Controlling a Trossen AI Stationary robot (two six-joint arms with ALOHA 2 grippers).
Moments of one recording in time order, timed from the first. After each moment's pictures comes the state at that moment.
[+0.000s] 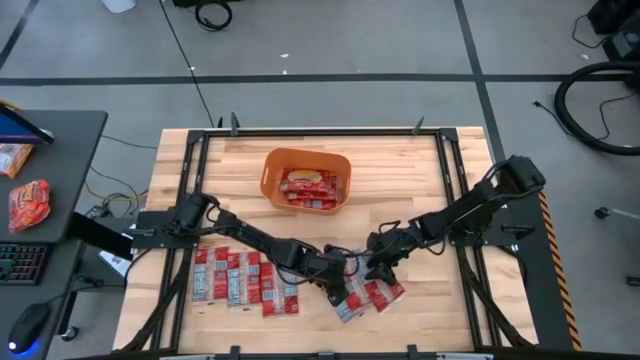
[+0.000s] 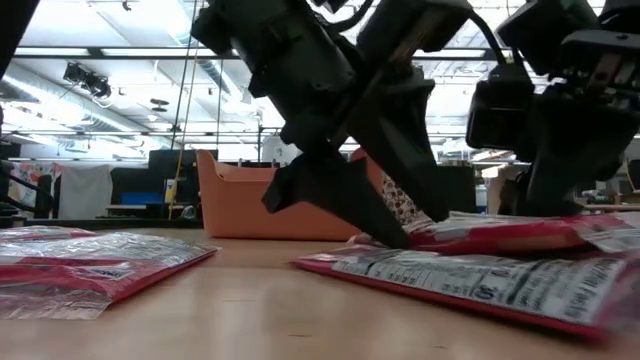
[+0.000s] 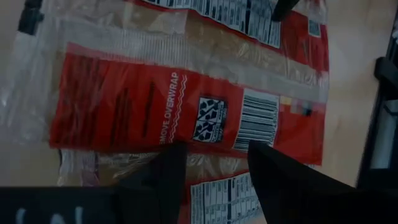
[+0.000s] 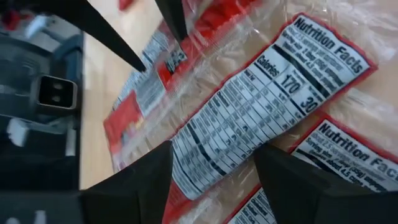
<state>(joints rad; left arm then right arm) -0.33 2.13 1.42 -0.16 -0.05 -0.96 0.32 1.56 0.45 0.41 -0.18 0.79</state>
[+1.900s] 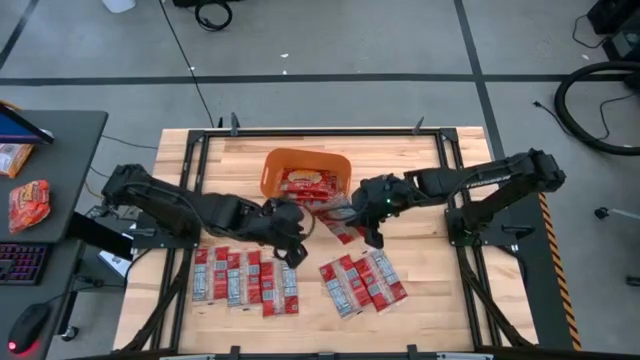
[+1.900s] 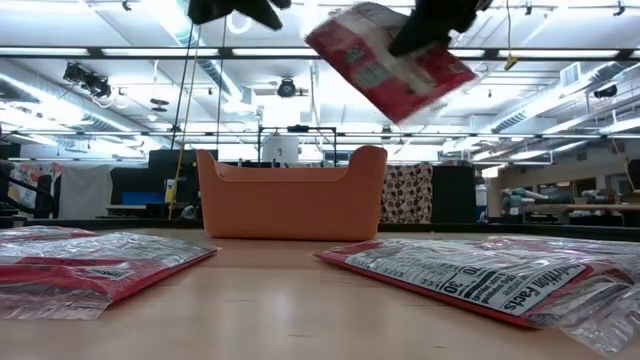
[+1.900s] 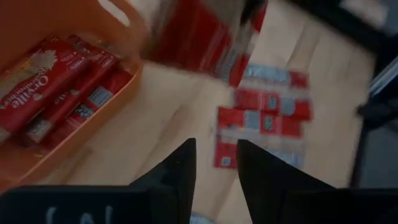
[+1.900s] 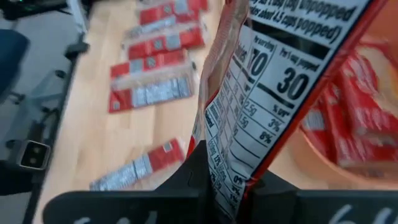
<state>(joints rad) -0.31 1.53 1.42 -0.76 -0.38 -0.79 0.10 1.36 1.10 -0.48 -0.05 0.22</state>
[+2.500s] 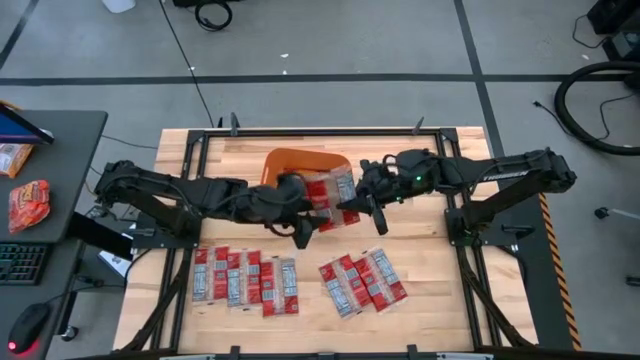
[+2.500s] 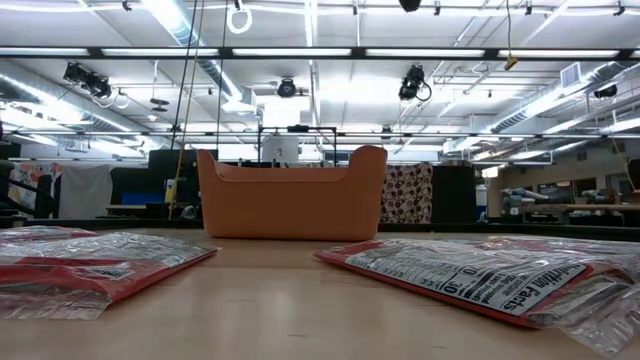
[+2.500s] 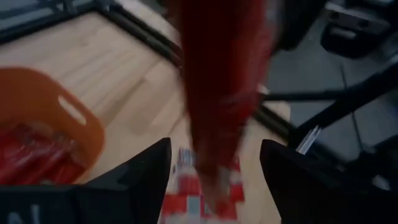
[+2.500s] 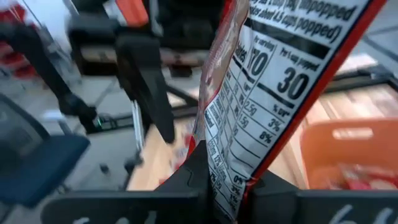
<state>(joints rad) -0.22 1.46 1.42 -0.42 -0.34 -0.70 0.07 1.25 1.15 -0.14 -0.11 0.27</state>
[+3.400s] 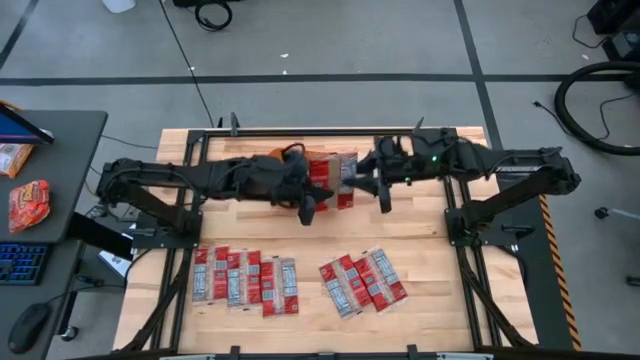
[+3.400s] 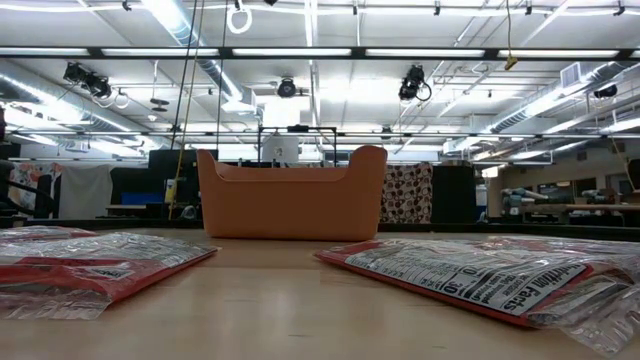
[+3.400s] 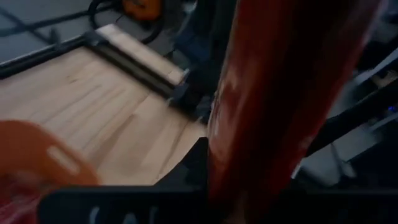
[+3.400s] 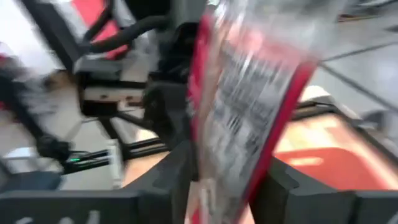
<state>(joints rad) -0.06 1.46 1.44 -0.30 -0.19 -0.61 0.01 1.21 1.27 -0.25 -0.02 0.26</state>
